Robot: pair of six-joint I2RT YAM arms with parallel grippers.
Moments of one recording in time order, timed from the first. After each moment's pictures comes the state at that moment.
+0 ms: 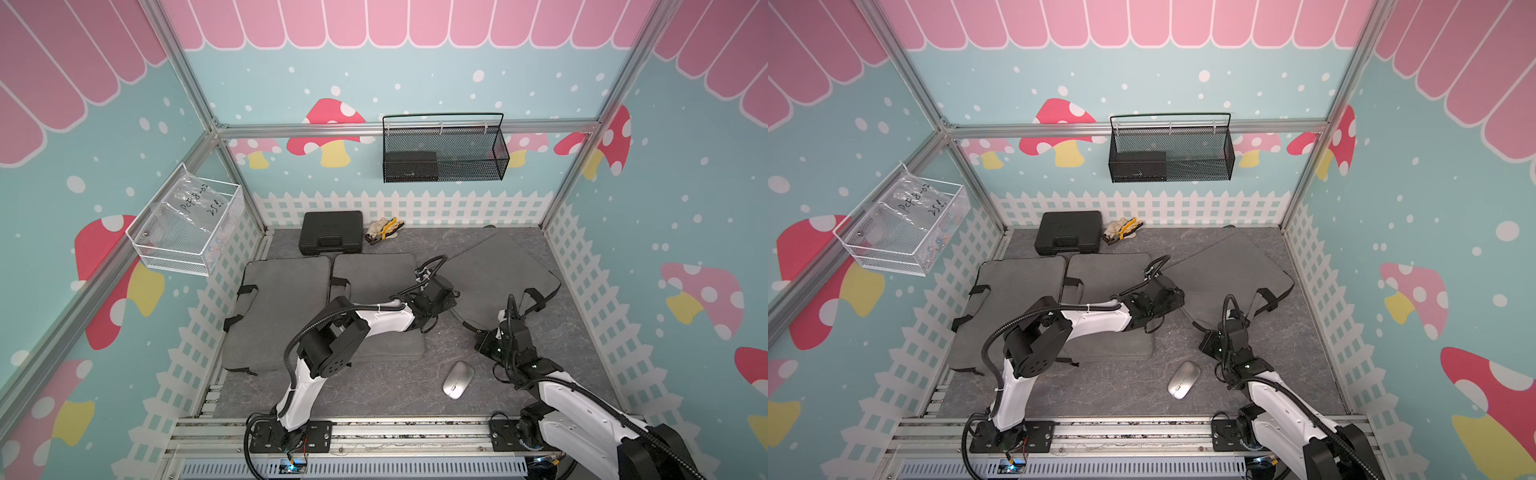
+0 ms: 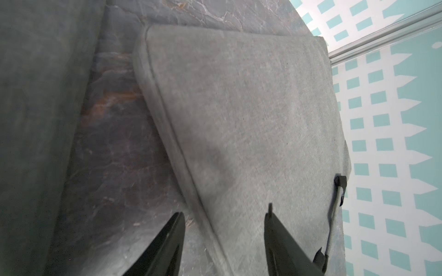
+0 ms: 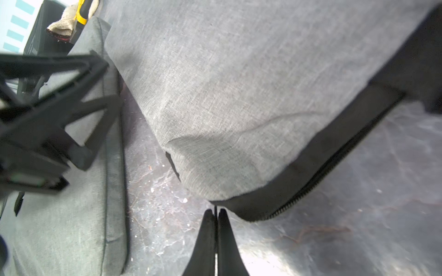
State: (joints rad) left arm -0.87 2.15 1.45 0.03 -0.16 -1.12; right arm 0.33 0.91 0.22 -0.06 -0.04 0.78
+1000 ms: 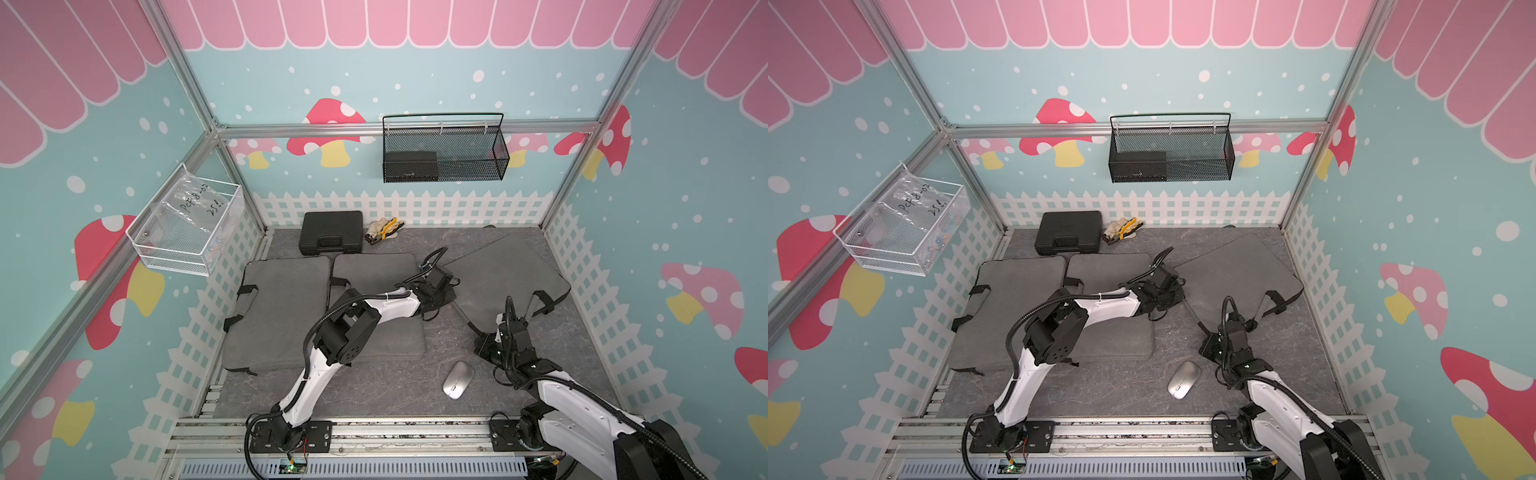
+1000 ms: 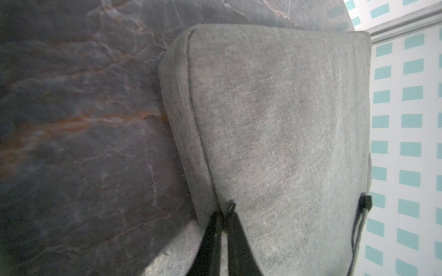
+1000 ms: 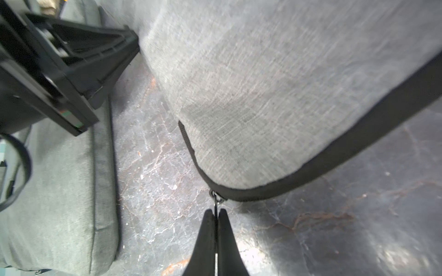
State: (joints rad) left arm -0.81 2.32 1.66 -0.09 -0.01 -1.12; right arm 0.33 0.96 0.23 -0.06 -0.09 0.78
